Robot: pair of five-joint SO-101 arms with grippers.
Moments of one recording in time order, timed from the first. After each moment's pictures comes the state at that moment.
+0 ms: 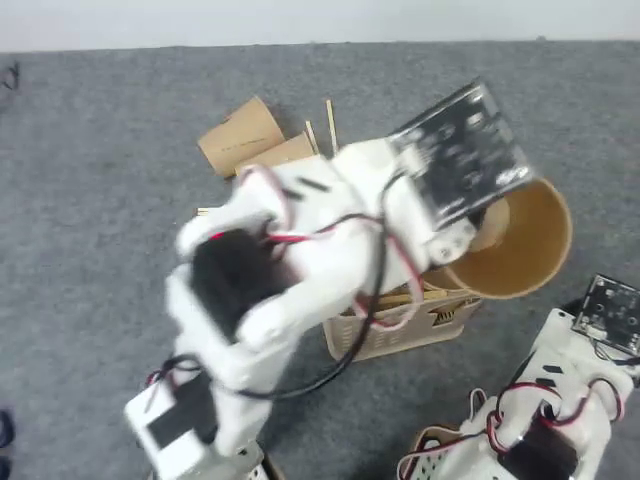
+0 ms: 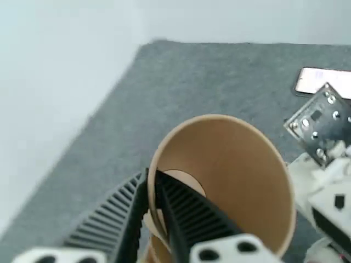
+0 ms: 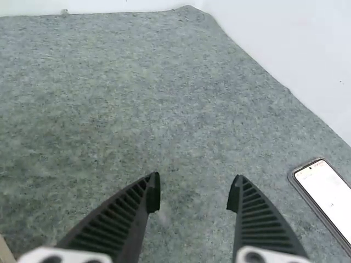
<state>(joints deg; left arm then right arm) 48.9 3.0 -60.2 99.2 -6.7 37.2 -103.9 65.7 72.5 15.0</state>
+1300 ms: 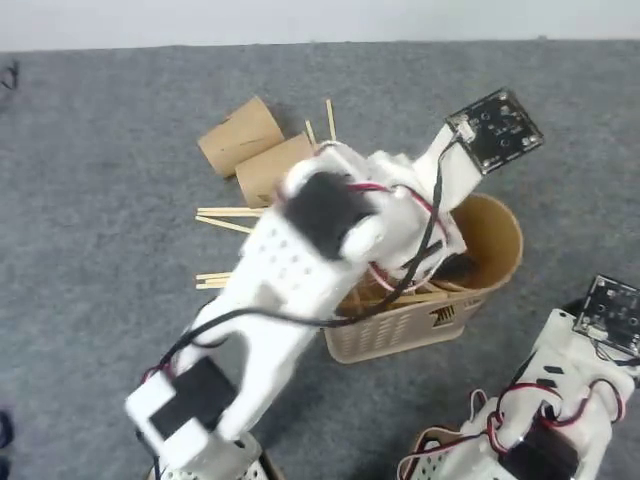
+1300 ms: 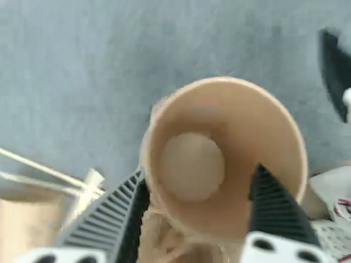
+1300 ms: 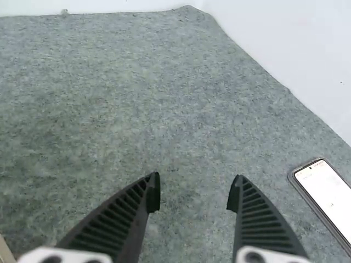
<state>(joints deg) 41.4 1.3 -38.3 98.5 -8.5 37.2 -103.9 65.7 72.5 15.0</state>
